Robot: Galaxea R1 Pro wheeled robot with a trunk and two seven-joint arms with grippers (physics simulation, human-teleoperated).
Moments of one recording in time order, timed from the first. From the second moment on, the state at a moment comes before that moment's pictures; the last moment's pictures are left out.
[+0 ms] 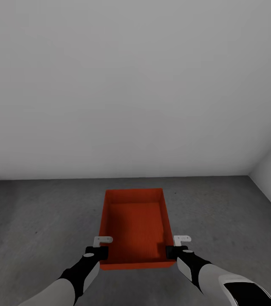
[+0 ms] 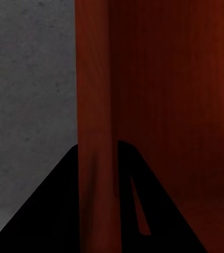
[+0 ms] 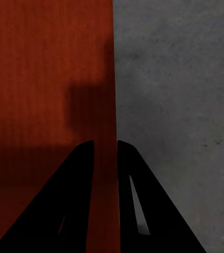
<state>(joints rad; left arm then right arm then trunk) -0.63 -0.11 -0.13 -0.30 0.09 0.07 0.18 -0.77 0.08 0.00 -0.02 -0.01 -0.01 -0.06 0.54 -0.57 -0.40</state>
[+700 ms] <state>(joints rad) -0.63 -0.11 -0.13 -0.30 0.09 0.07 0.18 -0.77 0.08 0.00 -0.02 -0.01 -0.01 -0.06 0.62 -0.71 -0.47</state>
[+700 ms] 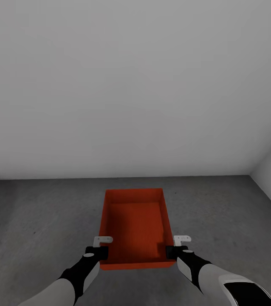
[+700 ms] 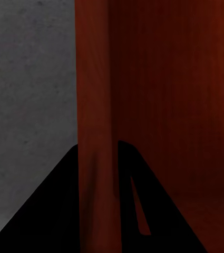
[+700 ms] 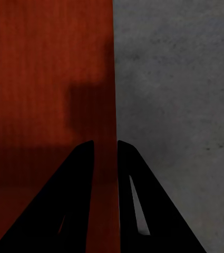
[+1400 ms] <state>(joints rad) -0.63 -0.11 -0.13 -0.30 0.09 0.07 0.18 -0.77 0.08 0.00 -0.02 -0.01 -0.01 -0.06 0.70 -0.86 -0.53</state>
